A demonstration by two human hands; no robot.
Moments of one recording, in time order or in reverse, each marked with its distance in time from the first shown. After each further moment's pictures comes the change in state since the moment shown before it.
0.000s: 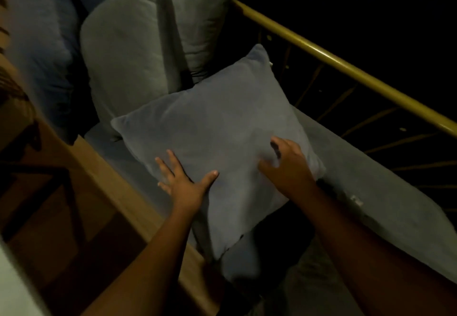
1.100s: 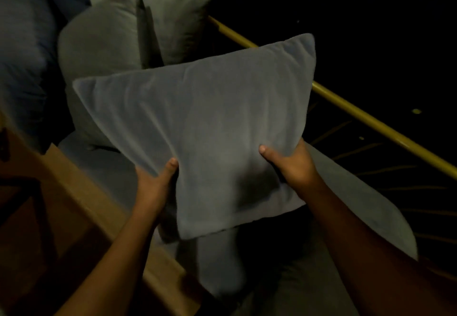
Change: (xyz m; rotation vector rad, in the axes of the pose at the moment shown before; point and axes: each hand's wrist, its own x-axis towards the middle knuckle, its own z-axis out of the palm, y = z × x) left_hand -0.024 0.058 -0.039 -0.646 -0.036 0.066; right_hand -0.003 0.010 -0.067 0.492 0.204 0.069
